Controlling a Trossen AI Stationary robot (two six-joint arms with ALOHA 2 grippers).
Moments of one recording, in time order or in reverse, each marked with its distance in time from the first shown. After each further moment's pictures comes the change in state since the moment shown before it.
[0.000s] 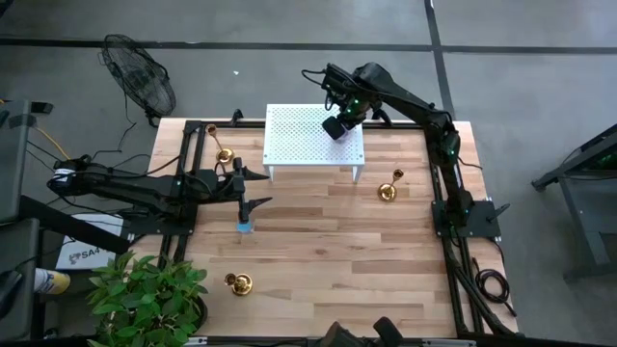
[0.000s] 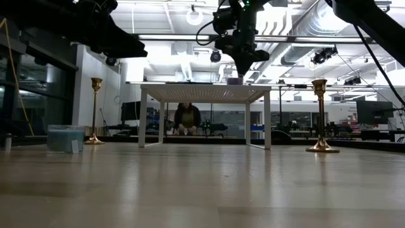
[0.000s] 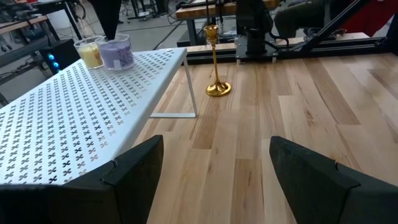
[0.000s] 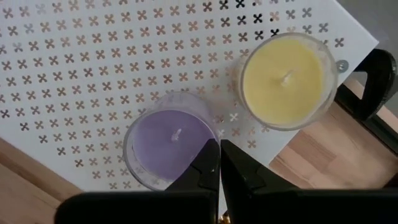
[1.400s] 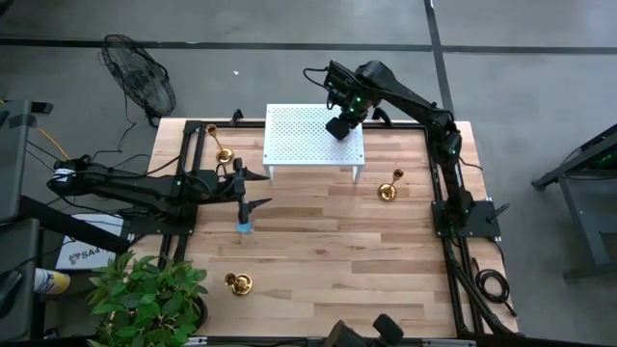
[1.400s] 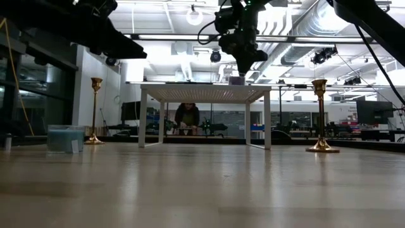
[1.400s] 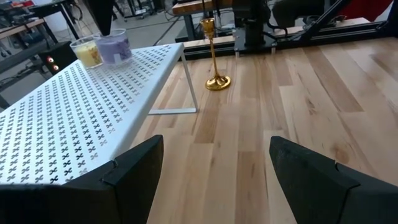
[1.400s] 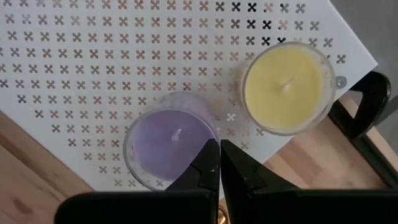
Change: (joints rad) left arm 0.000 0.000 0.000 -0.023 0.003 0.040; right arm -0.018 -0.009 0.000 -0.006 -0.020 -0.144
